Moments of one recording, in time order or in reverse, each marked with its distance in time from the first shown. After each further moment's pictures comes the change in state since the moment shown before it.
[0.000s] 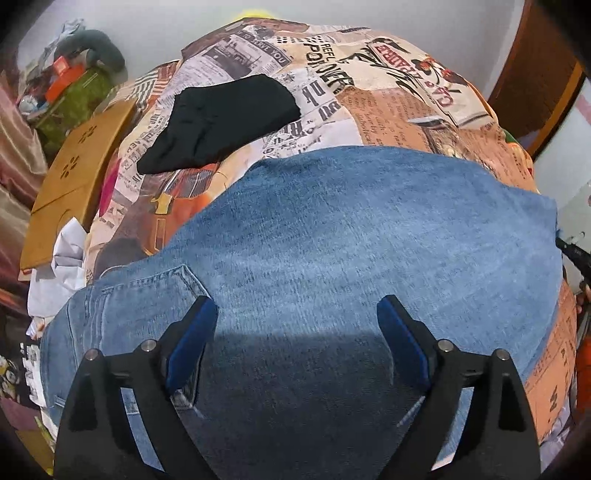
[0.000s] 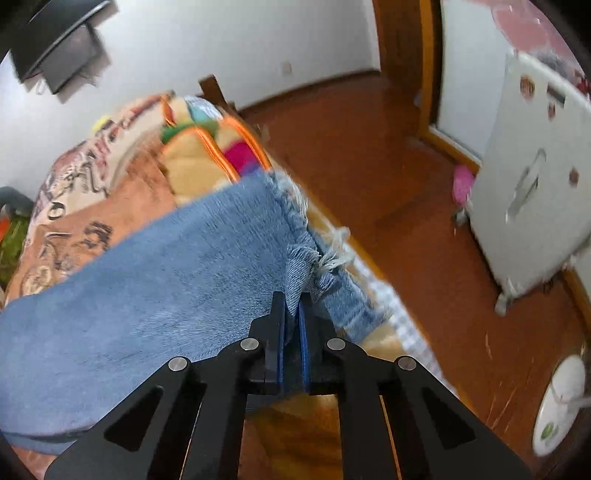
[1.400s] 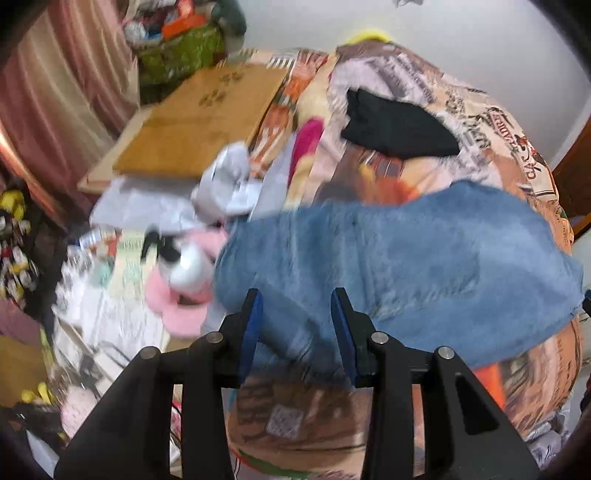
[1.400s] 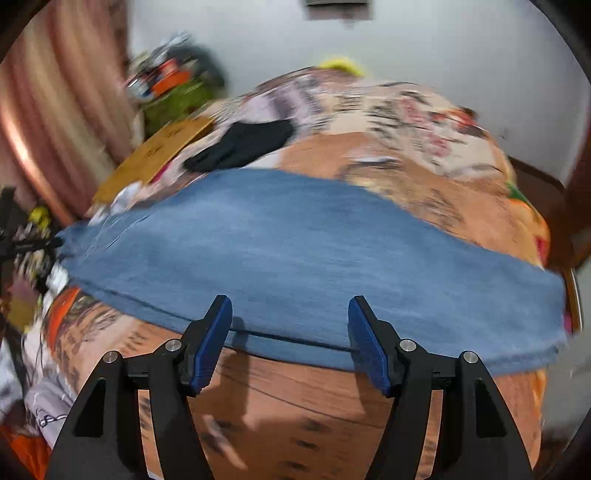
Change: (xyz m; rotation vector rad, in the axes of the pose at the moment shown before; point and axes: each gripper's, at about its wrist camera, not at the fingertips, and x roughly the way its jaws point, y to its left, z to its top) left arm -0.093 0.203 -0.097 -0.321 -0.065 0.143; right arm -0.125 0.232 -0.103 -0.599 0.023 0.392
